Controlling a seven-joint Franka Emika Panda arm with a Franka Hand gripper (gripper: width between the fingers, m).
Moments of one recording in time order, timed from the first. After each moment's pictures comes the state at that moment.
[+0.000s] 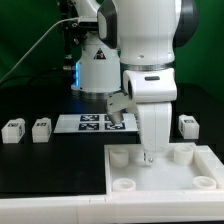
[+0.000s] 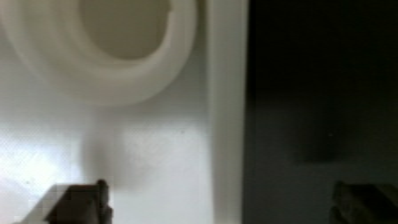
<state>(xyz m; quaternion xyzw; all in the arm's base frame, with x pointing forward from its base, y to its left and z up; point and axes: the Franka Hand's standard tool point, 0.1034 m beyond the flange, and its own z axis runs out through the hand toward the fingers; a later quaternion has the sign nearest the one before) 0.497 0.063 0.011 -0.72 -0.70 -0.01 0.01</state>
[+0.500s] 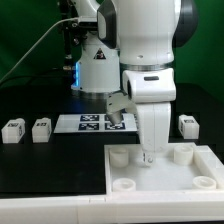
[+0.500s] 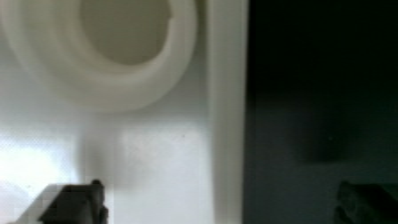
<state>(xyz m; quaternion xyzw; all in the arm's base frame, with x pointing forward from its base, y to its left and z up) 0.497 0.062 0.011 -0.72 -0.69 -0.01 0.01</state>
